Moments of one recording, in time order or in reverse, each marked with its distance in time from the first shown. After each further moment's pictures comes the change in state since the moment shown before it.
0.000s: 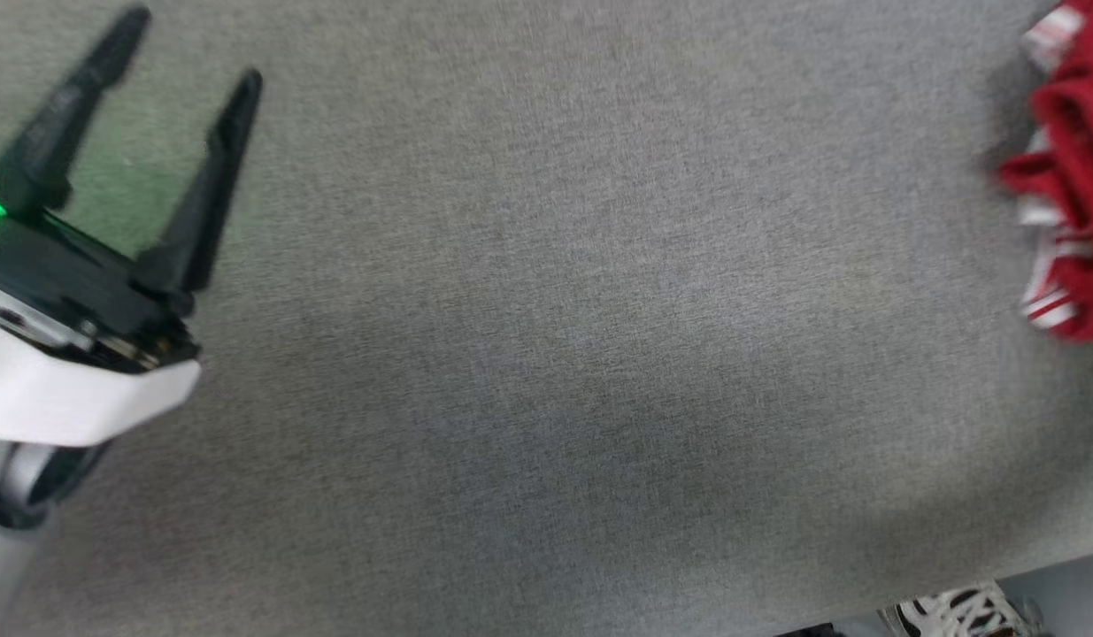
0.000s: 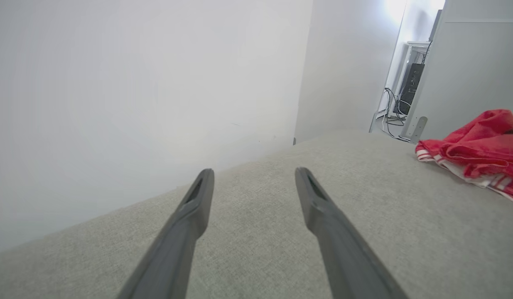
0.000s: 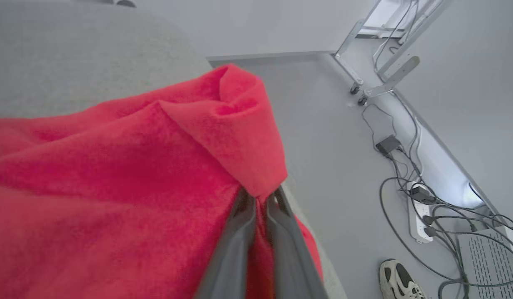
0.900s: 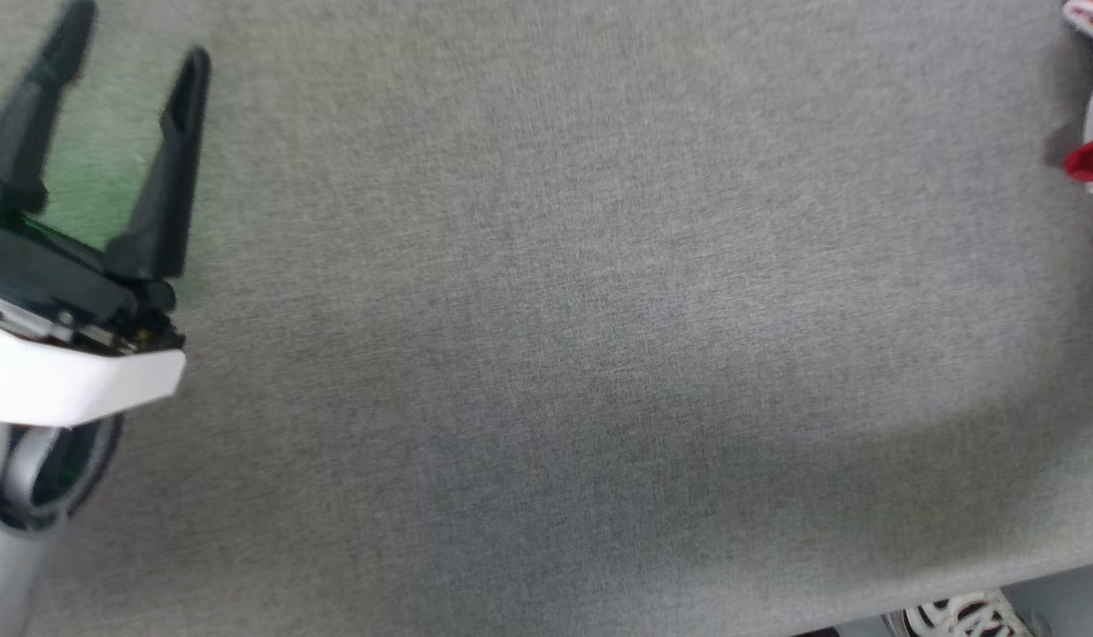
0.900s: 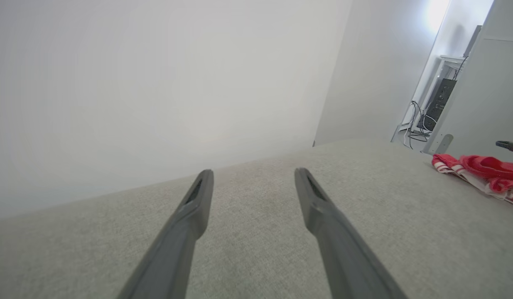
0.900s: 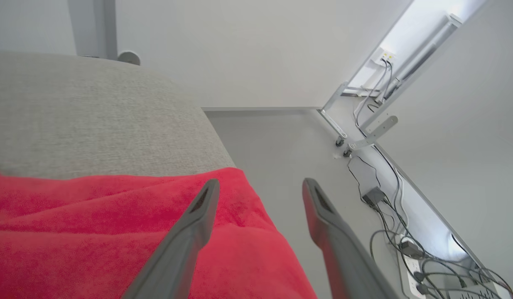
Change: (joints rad) left arm 0.025 -0.051 0.064 0.043 -0.043 0.000 0.000; right arm -0.265 -0.006 -0.022 0.328 -0.261 0.000 -0.312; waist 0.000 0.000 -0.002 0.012
